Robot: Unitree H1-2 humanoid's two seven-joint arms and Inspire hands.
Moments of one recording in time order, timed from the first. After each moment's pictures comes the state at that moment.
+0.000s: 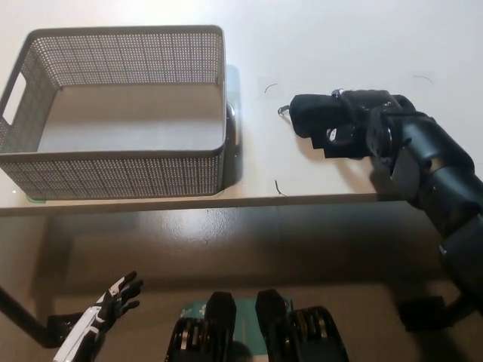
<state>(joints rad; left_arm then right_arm) 0.05 0.28 0.01 0.21 -0.09 -0.34 -0.31 -1.21 -0.16 0.61 1.41 -0.67 0.01 0.04</state>
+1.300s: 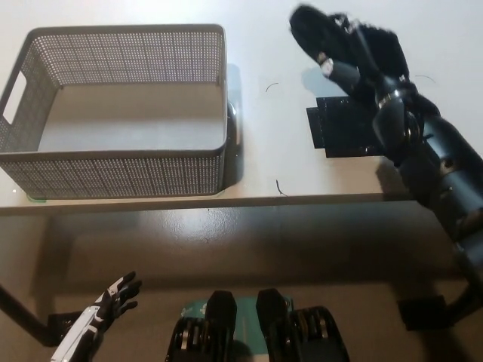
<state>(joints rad) 0.05 0.29 0.01 0.21 -0.08 -0.33 -0.32 -1.19 -0.19 0.38 1.25 -0.59 -0.28 -0.41</state>
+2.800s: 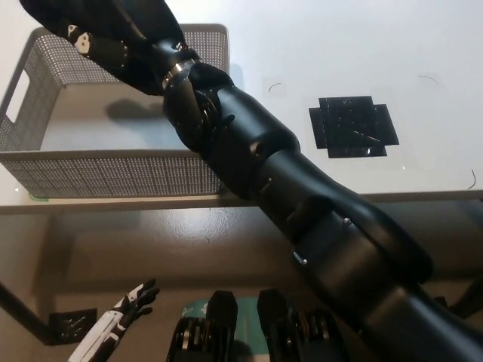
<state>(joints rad) 0.04 0.30 -0.04 0.21 0.00 -0.35 -0.32 -1.44 0.24 0.39 1.34 -0.58 -0.28 -0.42</state>
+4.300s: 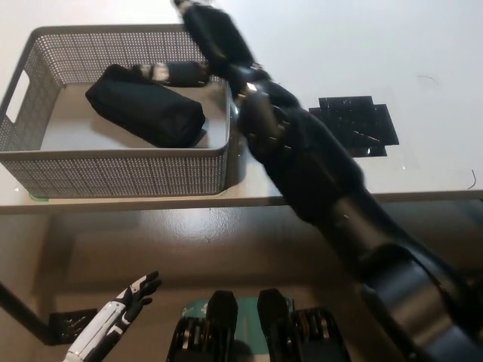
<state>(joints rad) 0.02 0.32 -0.05 0.19 0.05 -0.35 -0.32 -1.09 0.06 0.30 0.78 -0.54 -0.10 -0.17</state>
